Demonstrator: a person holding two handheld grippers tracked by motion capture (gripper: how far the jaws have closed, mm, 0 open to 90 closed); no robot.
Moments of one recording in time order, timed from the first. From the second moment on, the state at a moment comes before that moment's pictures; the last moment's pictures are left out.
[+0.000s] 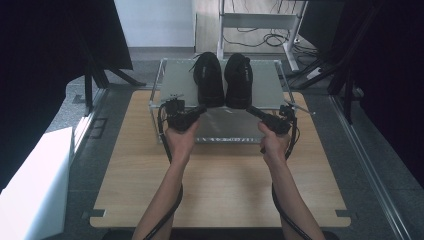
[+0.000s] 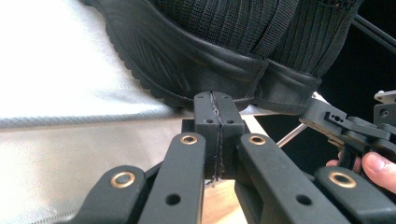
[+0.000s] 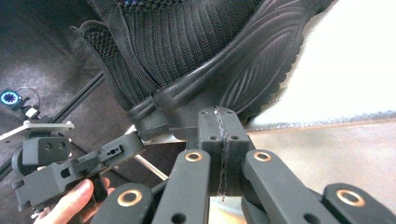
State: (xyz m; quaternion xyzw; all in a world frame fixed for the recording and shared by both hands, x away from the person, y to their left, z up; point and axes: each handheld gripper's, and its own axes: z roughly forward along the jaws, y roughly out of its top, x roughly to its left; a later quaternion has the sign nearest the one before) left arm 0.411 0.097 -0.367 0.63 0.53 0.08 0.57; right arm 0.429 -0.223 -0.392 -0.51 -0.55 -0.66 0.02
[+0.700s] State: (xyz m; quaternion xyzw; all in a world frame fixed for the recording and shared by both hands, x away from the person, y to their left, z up) left arm 0.398 0.105 -0.372 0.64 0.51 0.08 0.57; right arm 0.418 -0.236 -0.396 -0.49 -0.57 -0.66 0.02
